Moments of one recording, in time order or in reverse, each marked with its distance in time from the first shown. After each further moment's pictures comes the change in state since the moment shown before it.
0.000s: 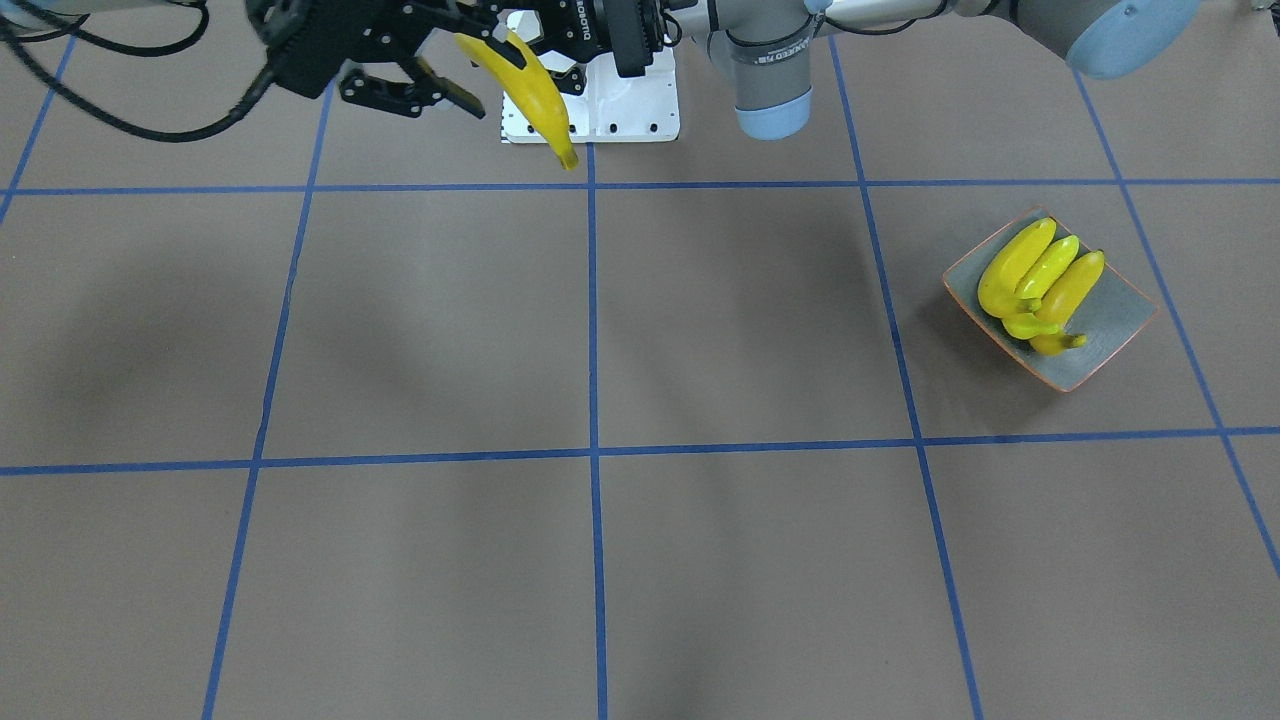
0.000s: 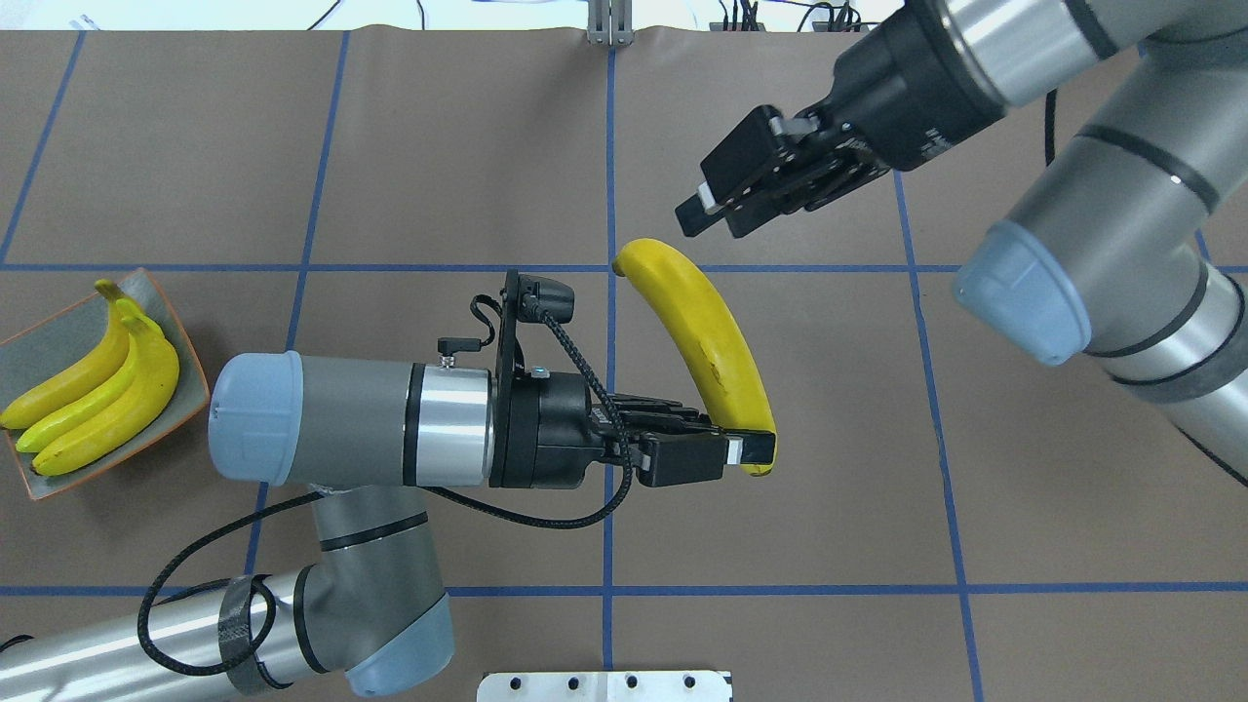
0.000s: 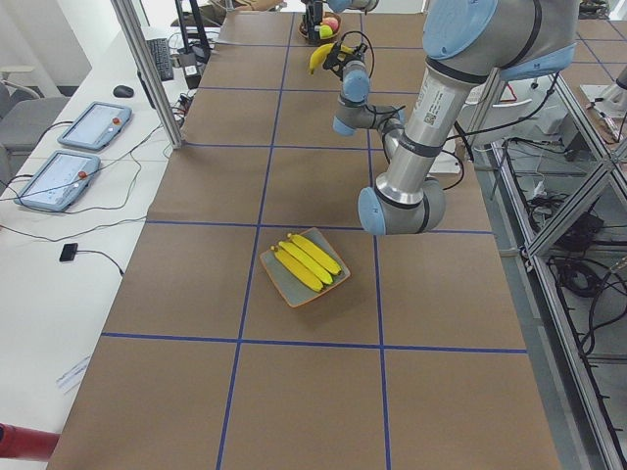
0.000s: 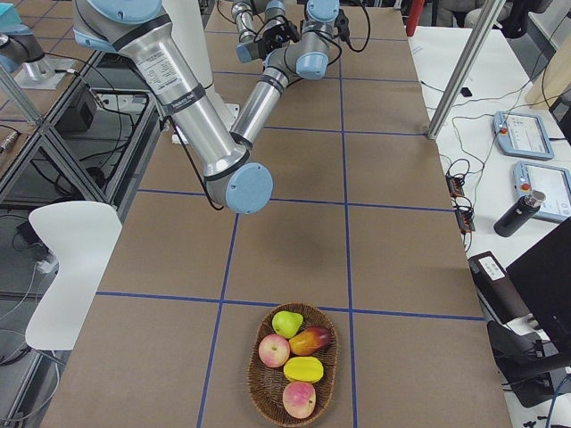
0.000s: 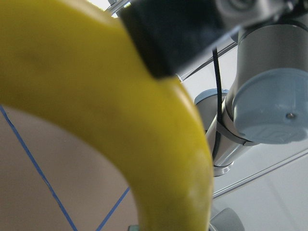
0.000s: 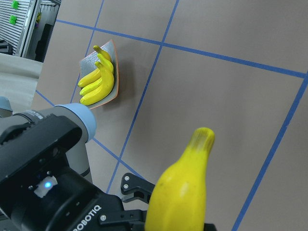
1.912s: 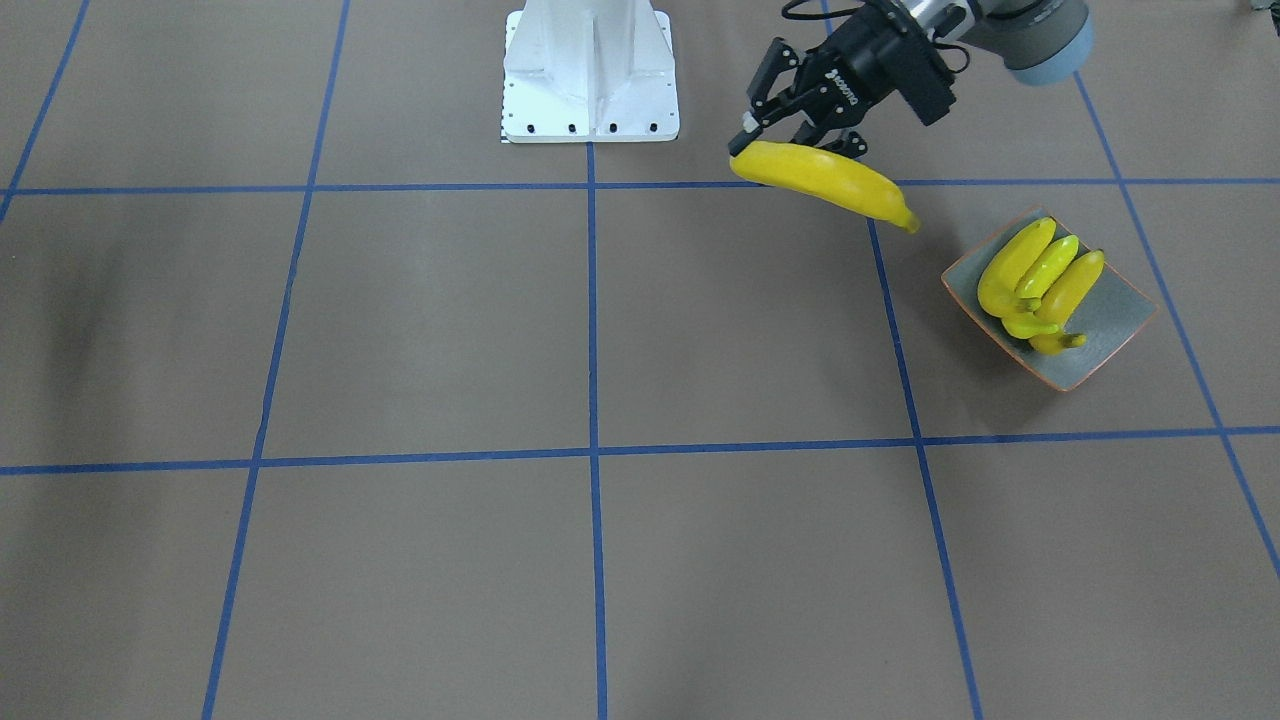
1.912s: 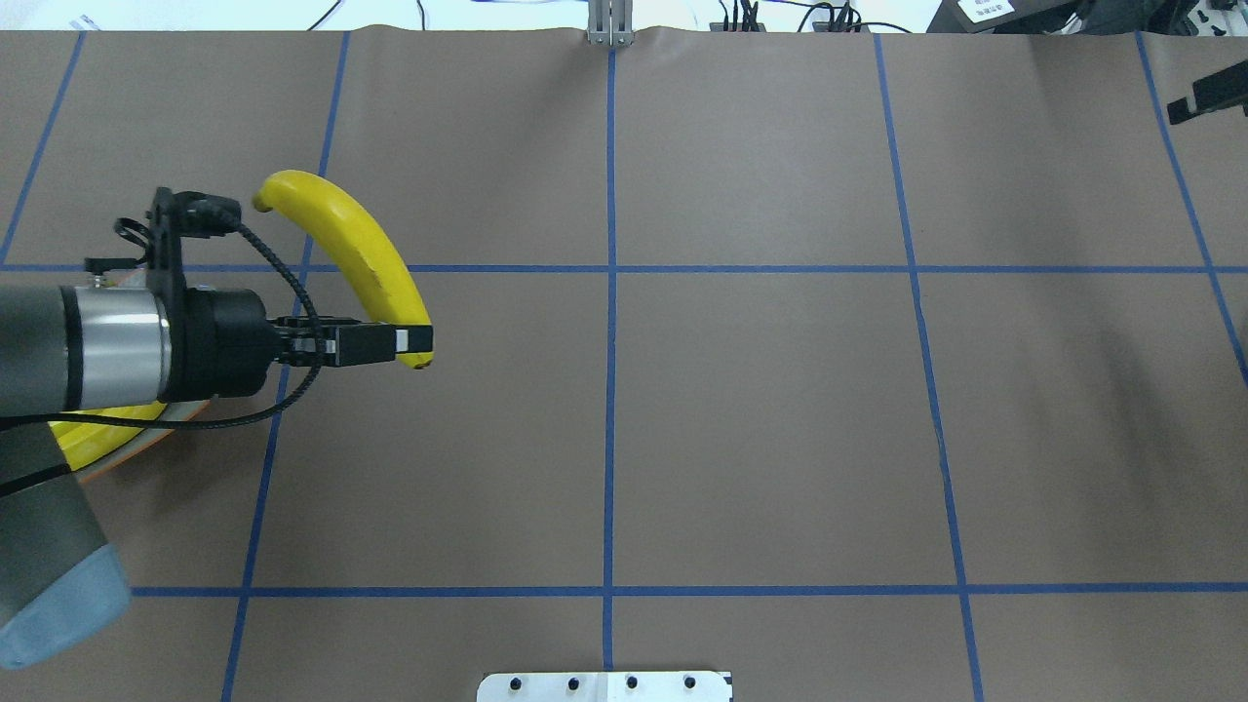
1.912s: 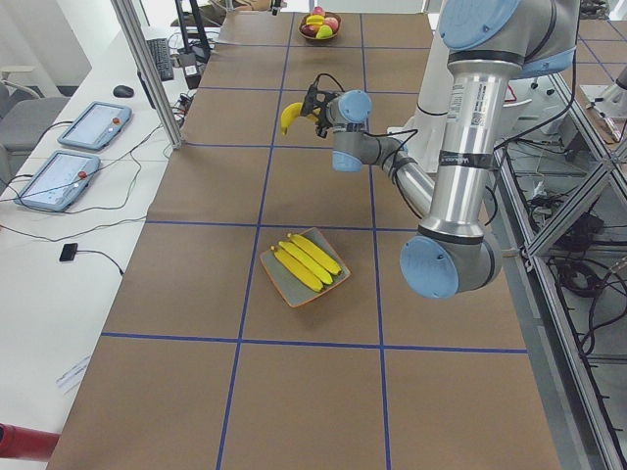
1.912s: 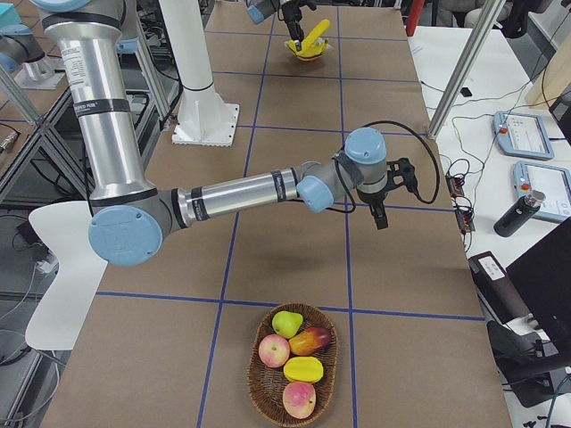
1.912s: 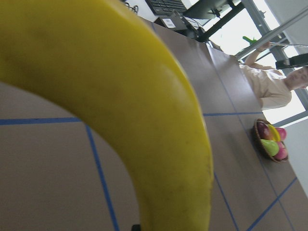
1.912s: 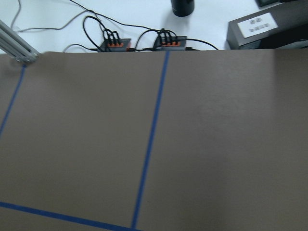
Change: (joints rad) left arm -0.281 0.561 -0.391 0.436 -0.039 0.070; right arm 0.443 -0.458 -0.341 0.004 -0.294 -0.786
